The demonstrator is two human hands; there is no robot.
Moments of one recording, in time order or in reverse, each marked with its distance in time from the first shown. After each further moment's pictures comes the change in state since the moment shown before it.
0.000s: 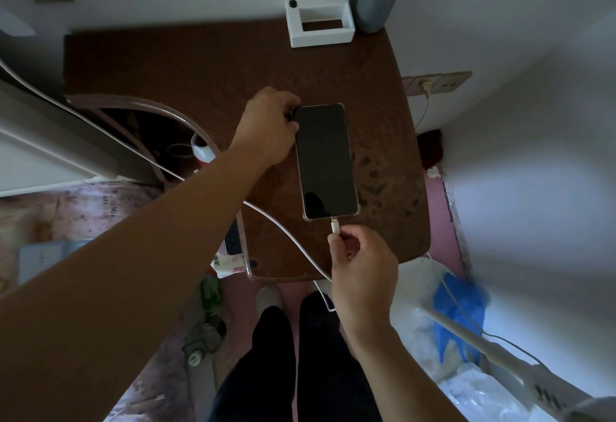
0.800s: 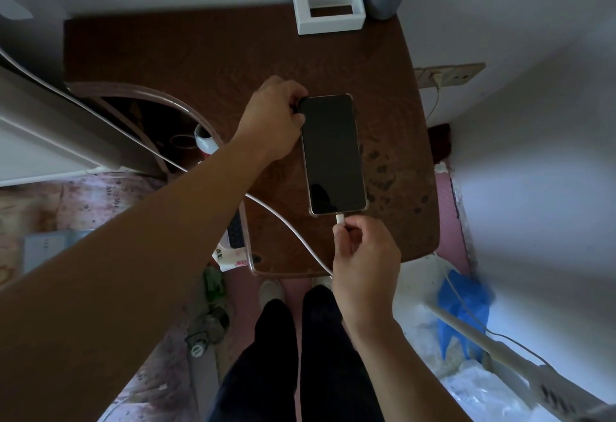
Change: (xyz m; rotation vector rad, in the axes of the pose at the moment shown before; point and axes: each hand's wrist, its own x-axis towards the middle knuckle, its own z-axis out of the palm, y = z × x) left_hand 0.000 -0.005 0.003 -0.018 0.021 0.018; right_hand 0.003 -0.002 0.005 -0.010 0.022 -0.069
